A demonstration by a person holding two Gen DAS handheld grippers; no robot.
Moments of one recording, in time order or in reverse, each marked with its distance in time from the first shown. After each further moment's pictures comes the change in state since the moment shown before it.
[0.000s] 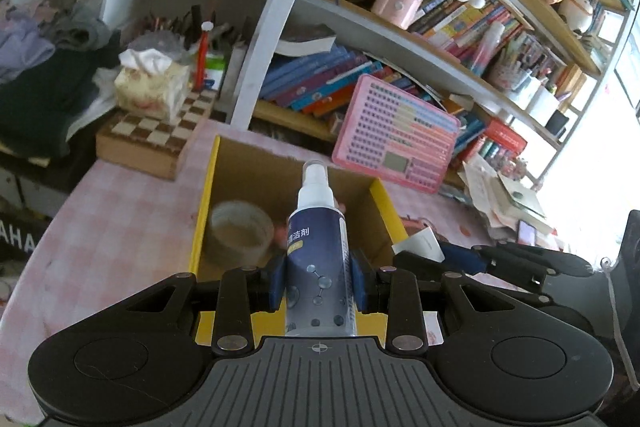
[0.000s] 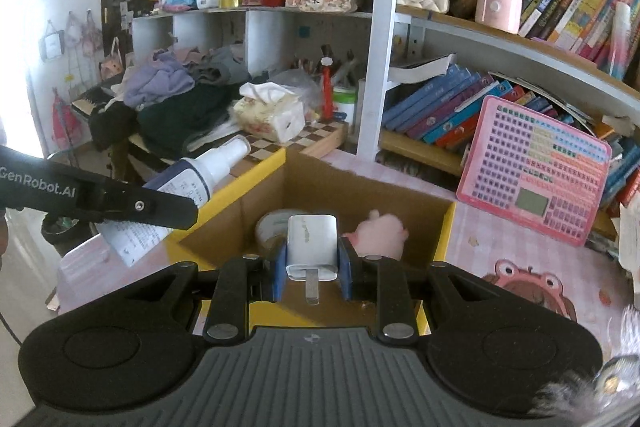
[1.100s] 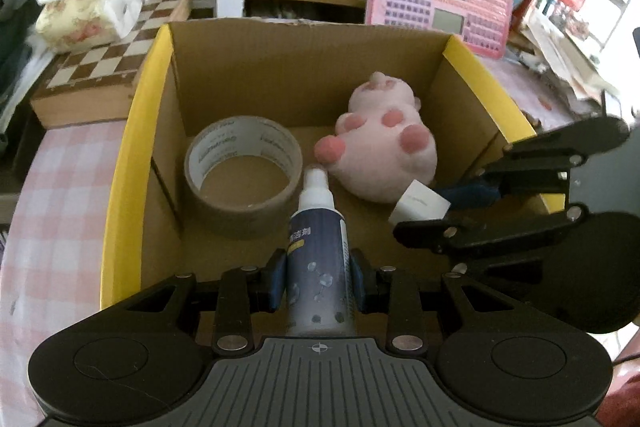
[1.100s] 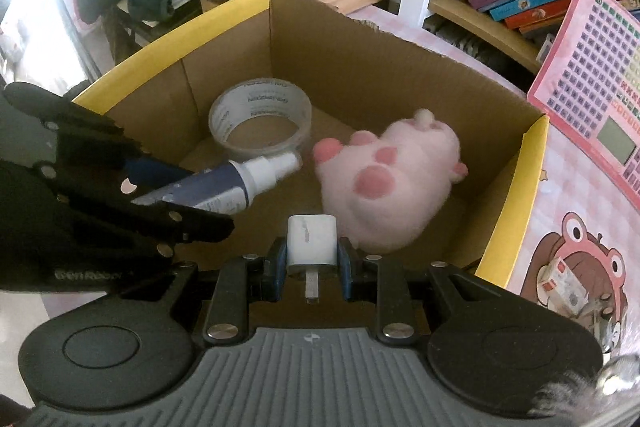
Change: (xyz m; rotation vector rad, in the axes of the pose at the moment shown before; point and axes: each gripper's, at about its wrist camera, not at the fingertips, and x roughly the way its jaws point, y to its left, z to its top) left arm 0.153 0.005 -0.015 0.207 0.367 0.146; right arm 0.148 -0.040 -0.014 -0.078 0.443 0.140
